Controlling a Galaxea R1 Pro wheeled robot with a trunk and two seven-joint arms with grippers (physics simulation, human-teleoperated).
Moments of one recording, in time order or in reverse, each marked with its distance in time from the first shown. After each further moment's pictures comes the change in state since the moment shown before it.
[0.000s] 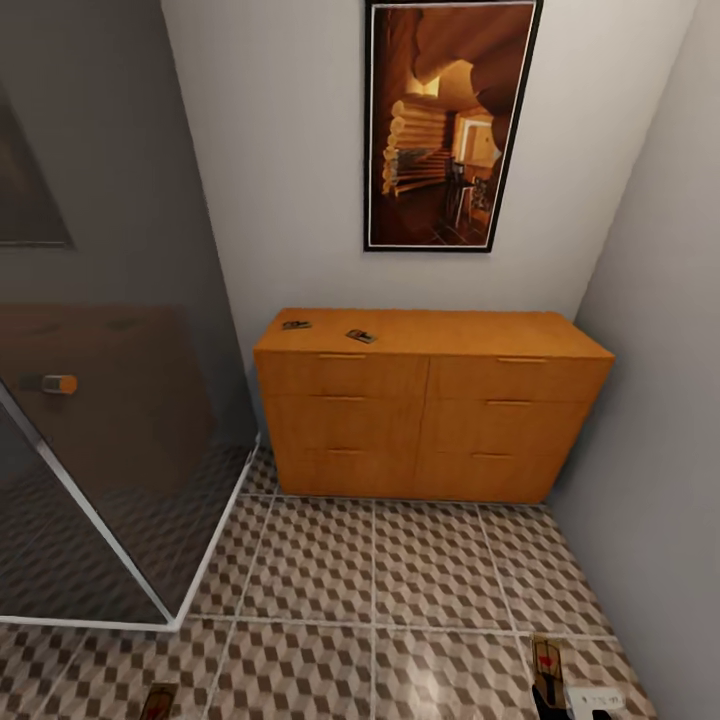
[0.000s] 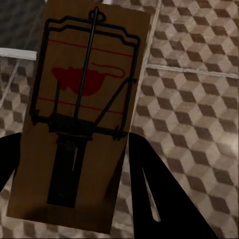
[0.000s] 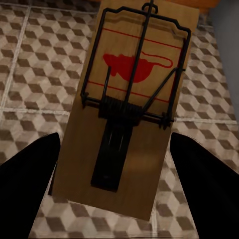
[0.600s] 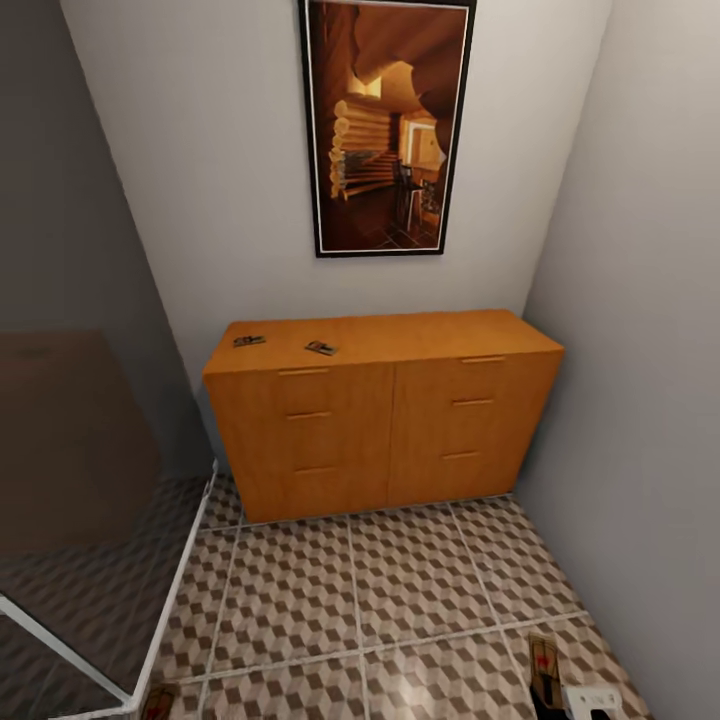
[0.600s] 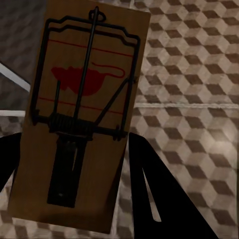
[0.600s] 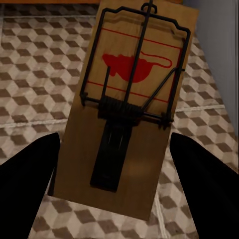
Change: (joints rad) left arm 0.000 0.000 -0.001 0.000 -0.002 0.001 0.000; right arm 0.000 -0.001 -0.001 -0.001 0.001 0.000 0.021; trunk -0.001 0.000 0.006
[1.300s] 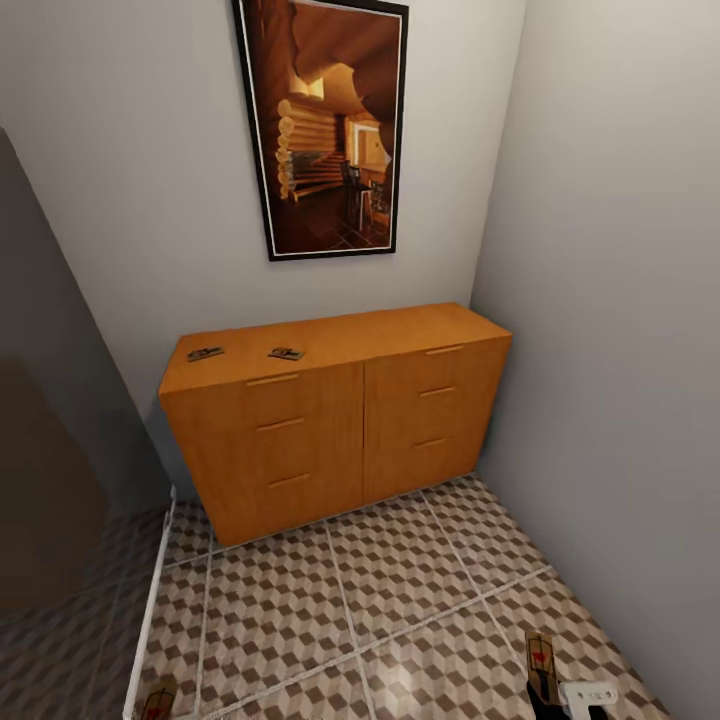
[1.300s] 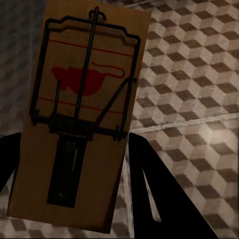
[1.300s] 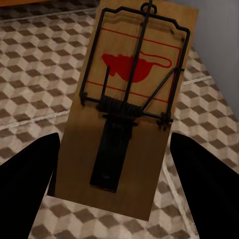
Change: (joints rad) left arm 0.000 0.000 -0.001 0.001 -0.002 0.002 -0.001; right arm 0.000 -0.002 0.000 -0.012 -0.001 0.000 0.029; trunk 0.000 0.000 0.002
